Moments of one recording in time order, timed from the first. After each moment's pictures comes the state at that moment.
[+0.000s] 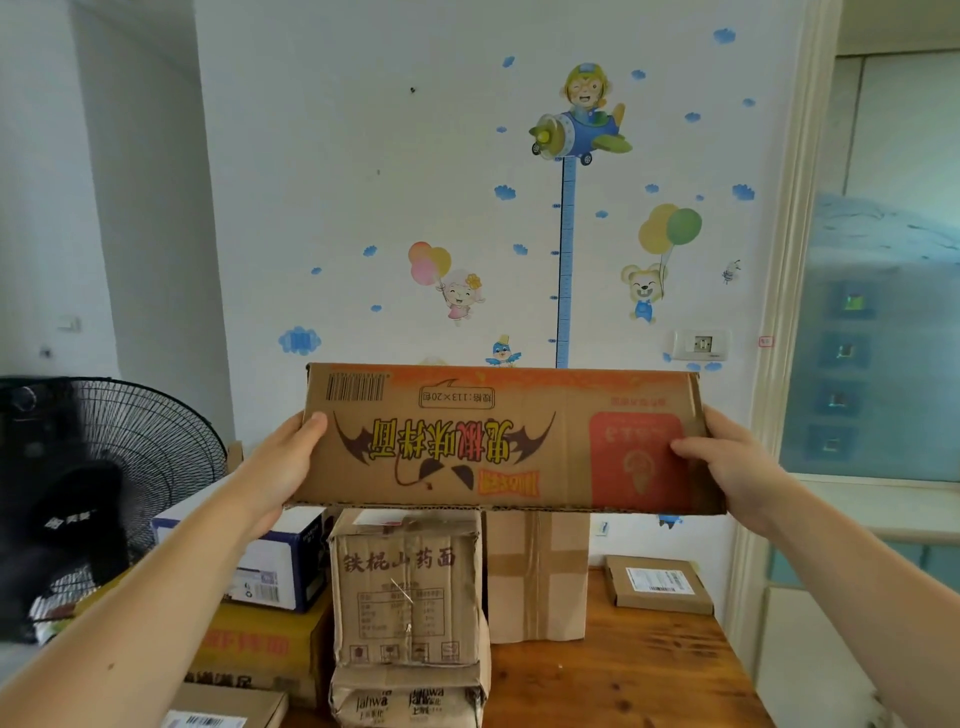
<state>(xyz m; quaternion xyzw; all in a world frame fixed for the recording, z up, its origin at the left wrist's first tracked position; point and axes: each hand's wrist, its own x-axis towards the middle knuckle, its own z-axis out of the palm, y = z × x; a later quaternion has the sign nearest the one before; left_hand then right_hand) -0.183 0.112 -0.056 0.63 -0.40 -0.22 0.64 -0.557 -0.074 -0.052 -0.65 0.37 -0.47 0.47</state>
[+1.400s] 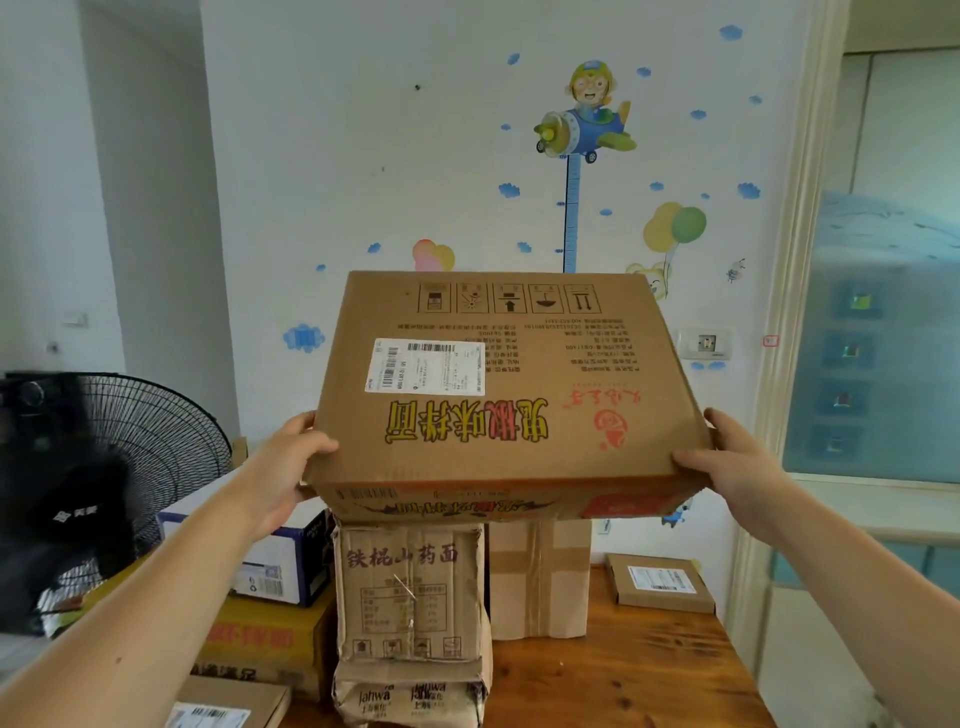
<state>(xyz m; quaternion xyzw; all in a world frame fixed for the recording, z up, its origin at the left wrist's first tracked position) -0.183 0.117 -0.060 0.61 -0.38 -0.27 0.64 -0.562 -0.098 -0.067 -0.64 0.44 -0.46 0.44</state>
